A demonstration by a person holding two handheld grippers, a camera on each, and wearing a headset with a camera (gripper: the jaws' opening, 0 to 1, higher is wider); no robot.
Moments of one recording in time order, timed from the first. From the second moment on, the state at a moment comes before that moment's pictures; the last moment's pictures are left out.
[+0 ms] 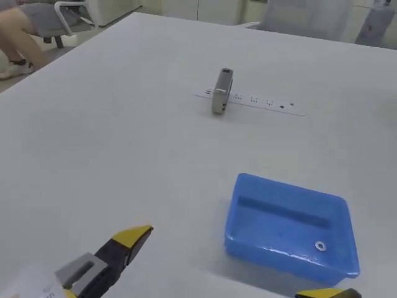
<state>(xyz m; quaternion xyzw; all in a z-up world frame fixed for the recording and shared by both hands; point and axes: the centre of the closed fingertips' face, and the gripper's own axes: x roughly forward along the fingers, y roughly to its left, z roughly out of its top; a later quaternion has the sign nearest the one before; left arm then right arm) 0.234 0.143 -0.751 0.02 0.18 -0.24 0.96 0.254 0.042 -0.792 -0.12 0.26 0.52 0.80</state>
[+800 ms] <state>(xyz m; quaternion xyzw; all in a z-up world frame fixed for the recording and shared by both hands) 0.235 0.143 -0.752 0.02 0.18 -0.24 0.95 0.342 0.012 -0.767 0.01 0.26 0.40 0.88</state>
